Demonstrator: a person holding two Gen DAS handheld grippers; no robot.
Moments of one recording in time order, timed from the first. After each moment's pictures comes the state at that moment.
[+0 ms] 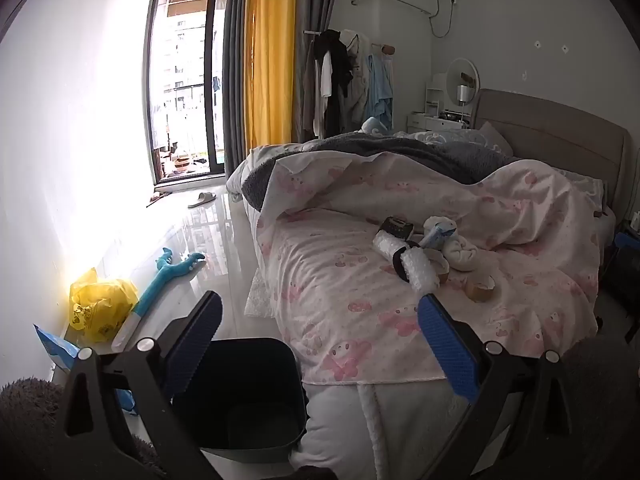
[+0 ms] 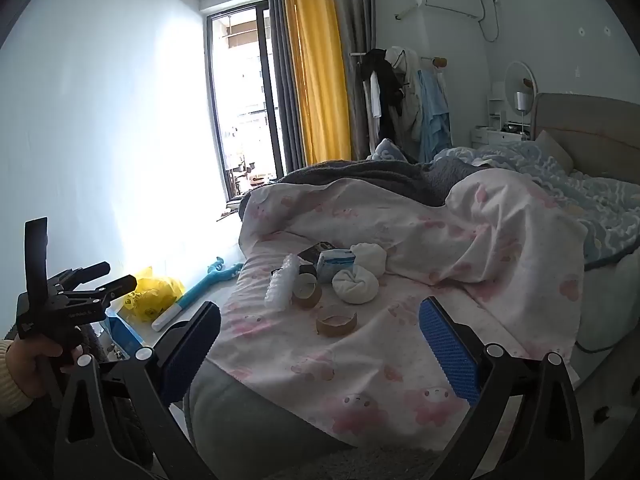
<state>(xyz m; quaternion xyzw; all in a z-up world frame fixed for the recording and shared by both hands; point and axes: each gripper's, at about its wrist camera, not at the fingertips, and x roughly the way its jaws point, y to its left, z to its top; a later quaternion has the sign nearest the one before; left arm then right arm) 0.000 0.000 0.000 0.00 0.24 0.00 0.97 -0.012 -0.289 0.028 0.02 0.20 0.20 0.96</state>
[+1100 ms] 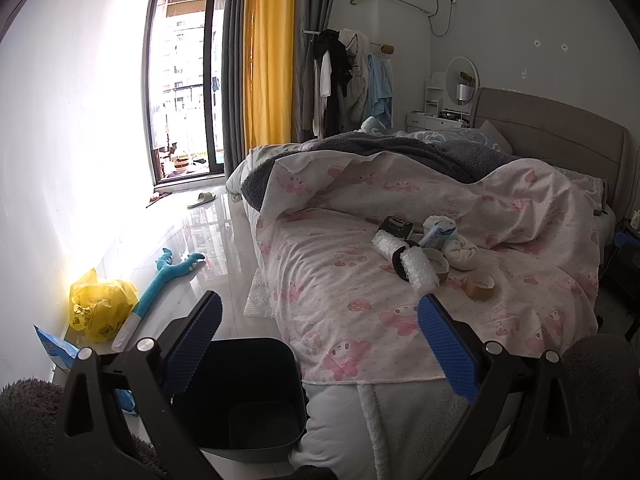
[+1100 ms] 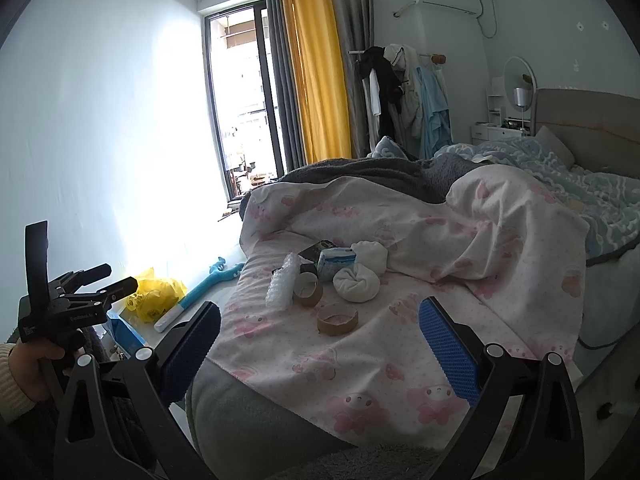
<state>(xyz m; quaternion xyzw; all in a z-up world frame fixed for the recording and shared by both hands) 0.000 0.003 0.001 0.00 0.24 0.00 0.97 -0.011 -0.290 0.027 0.03 0.21 0.20 0.96</state>
